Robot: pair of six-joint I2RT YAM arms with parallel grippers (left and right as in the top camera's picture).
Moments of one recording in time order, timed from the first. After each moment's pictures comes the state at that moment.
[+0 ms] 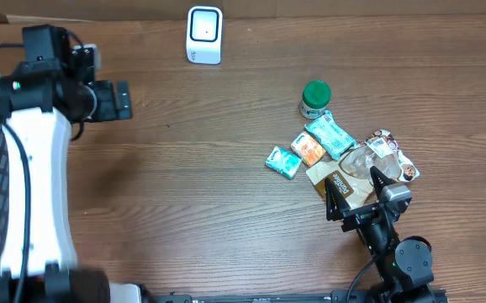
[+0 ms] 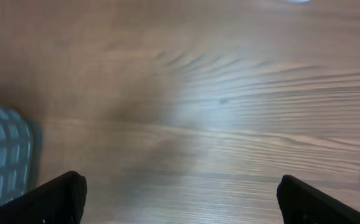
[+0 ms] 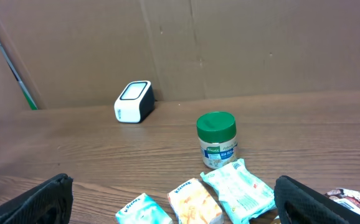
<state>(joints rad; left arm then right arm) 0.11 1.56 1.66 -1.15 0.05 0.01 0.30 0.01 0.02 -0.03 0.01 0.20</state>
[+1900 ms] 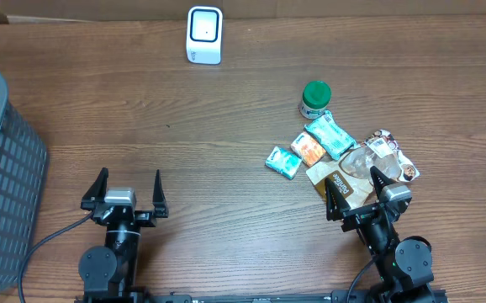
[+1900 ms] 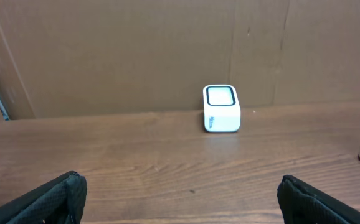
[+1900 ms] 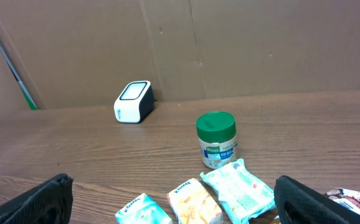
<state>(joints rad) 0.01 0.07 0.09 -0.02 0.05 0.03 0.30 0.01 0.02 -0.03 0.01 0.20</state>
